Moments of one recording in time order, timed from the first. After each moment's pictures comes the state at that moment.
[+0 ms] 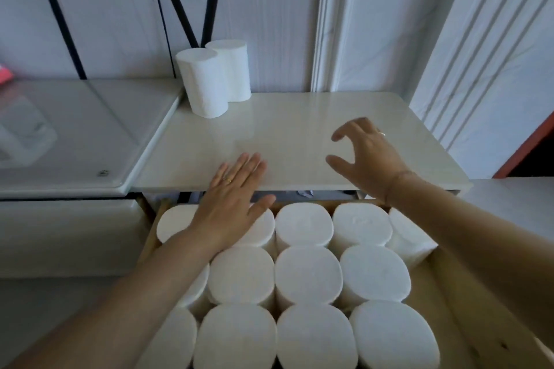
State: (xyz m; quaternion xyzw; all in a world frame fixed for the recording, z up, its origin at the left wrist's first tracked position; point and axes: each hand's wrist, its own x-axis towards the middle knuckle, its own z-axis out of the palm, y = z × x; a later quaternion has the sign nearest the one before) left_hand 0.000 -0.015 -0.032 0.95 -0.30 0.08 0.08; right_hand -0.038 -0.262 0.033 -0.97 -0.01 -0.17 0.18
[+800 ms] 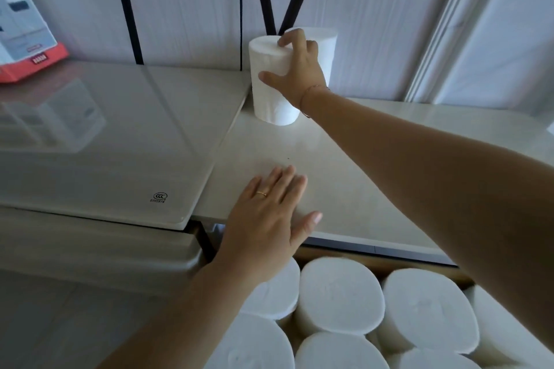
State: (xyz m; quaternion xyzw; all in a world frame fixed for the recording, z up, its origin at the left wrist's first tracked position) left_hand 0.061 0.044 -0.049 0.96 -0.25 0.10 0.08; right_hand 0.245 -0.070 0.043 -0.87 -0.09 -0.20 0.43
